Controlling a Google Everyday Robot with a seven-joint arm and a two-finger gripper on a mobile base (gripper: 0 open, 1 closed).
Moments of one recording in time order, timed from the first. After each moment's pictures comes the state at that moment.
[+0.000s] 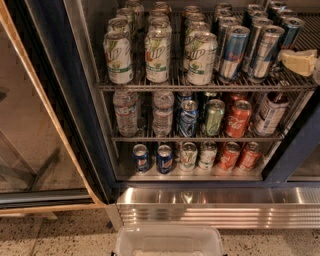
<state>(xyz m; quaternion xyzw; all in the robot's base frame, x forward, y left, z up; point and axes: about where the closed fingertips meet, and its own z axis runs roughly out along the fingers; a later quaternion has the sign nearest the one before) 0.620 -0.381 1.002 -0.12 0.70 -0.19 0.67</state>
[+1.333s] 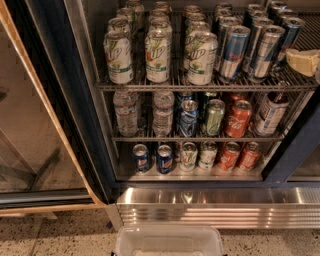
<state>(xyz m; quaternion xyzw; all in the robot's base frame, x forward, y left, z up) 0.612 -0.388 1.005 -0.10 0.70 -0.21 0.67</state>
